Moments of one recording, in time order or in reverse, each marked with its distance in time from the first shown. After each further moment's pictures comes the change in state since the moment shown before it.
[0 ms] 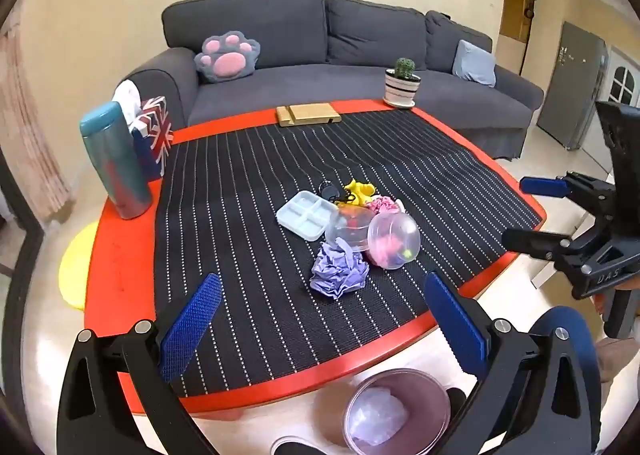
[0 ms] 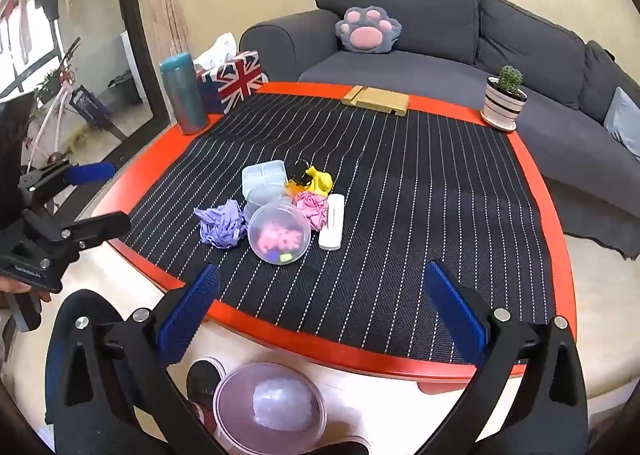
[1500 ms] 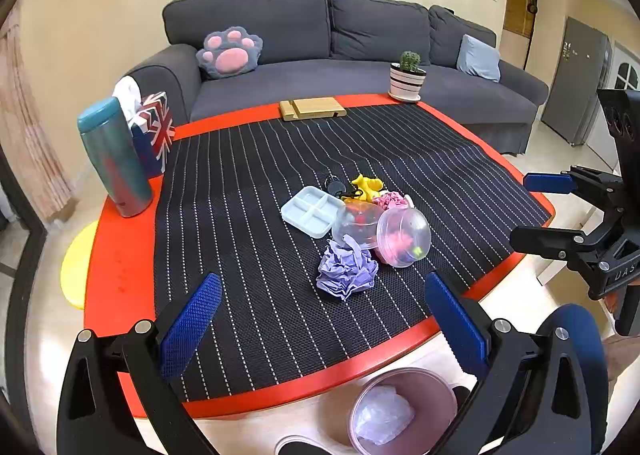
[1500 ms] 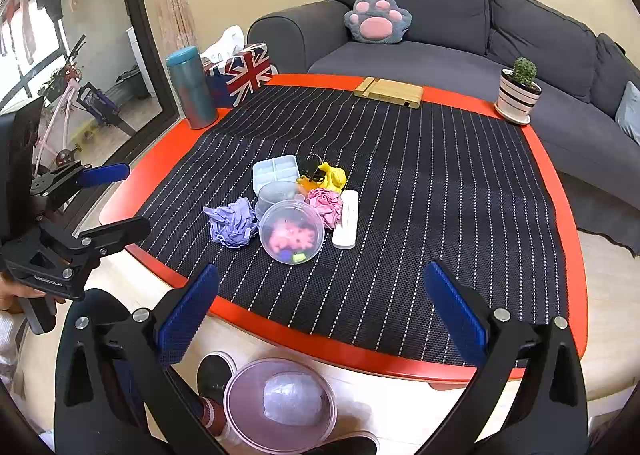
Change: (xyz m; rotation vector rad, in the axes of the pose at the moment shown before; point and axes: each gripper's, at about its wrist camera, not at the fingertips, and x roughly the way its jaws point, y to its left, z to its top) left arm 0.006 0.007 -0.003 -0.016 0.012 -0.014; right arm 0.005 0.002 0.004 0.006 0.018 0.043
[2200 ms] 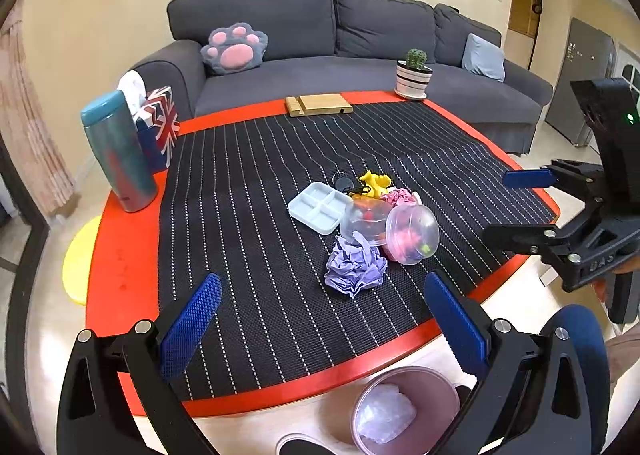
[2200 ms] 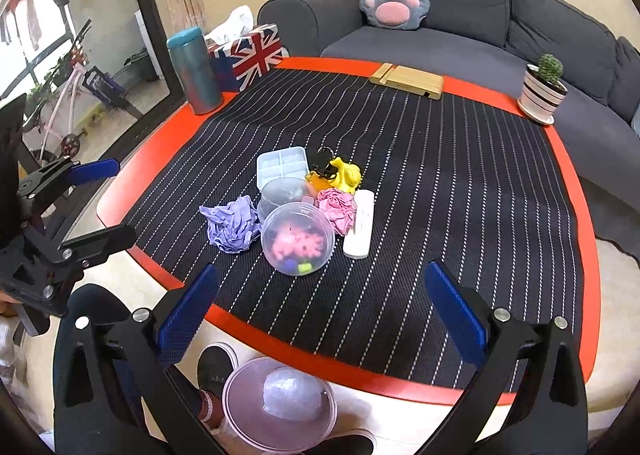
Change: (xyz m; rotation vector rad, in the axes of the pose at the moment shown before) left arm 0.002 0.008 -0.001 -0.011 0.010 0.010; right arm 0.036 0.004 0.017 -0.046 0.070 0.039
